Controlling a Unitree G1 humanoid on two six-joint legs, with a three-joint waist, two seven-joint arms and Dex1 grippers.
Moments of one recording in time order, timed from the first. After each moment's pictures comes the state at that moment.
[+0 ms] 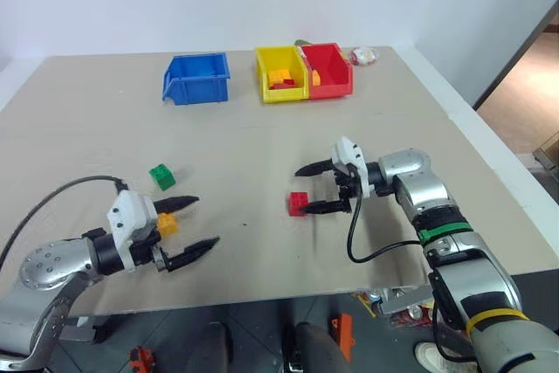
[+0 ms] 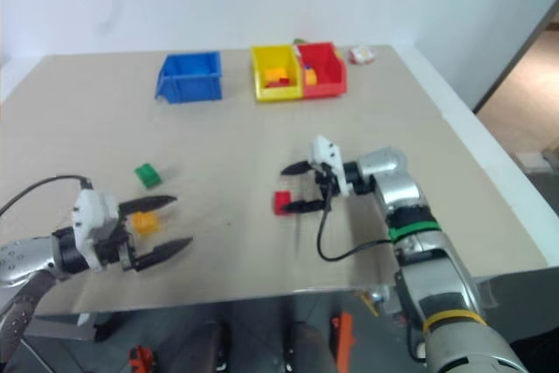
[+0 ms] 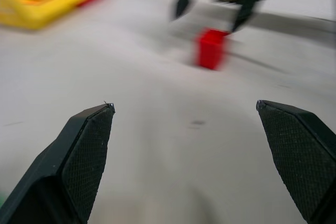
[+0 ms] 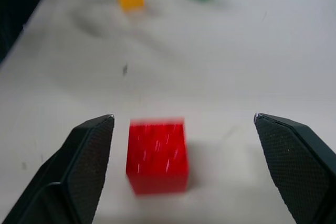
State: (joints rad) left arm 0.13 0.68 0.27 -0.49 -0.57 0.29 -0.82; right arm -0.87 -0.49 0.18 0.61 0.22 0.01 1.48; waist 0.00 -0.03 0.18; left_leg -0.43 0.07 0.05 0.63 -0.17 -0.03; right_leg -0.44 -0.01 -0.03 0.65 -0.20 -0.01
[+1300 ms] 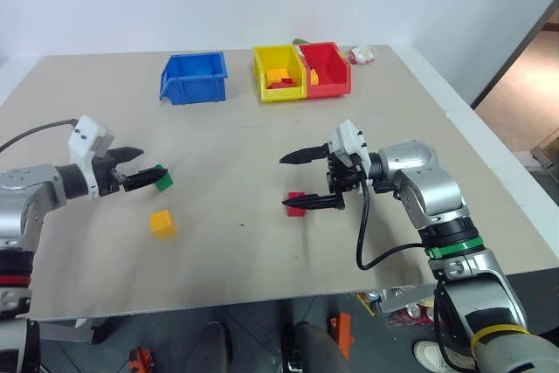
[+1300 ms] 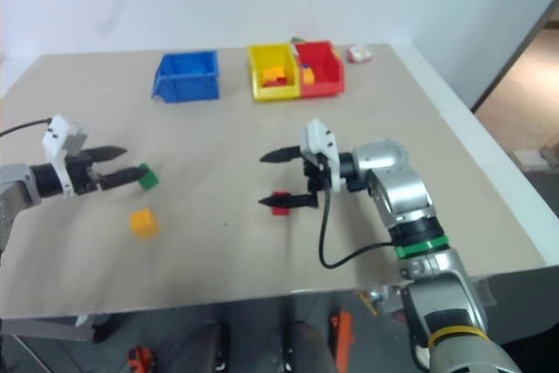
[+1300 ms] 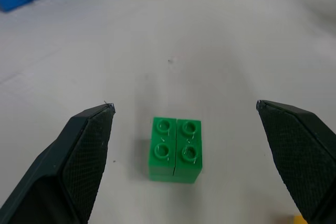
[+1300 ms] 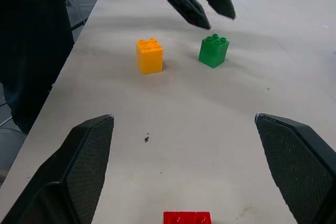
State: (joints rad) left arm -0.53 0.87 0.12 0.36 -0.42 0.44 -1.06; right arm -0.76 -0.48 0.17 0.21 0.33 0.23 1.36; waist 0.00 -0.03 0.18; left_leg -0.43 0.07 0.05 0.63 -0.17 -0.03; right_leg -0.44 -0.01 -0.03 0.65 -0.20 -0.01
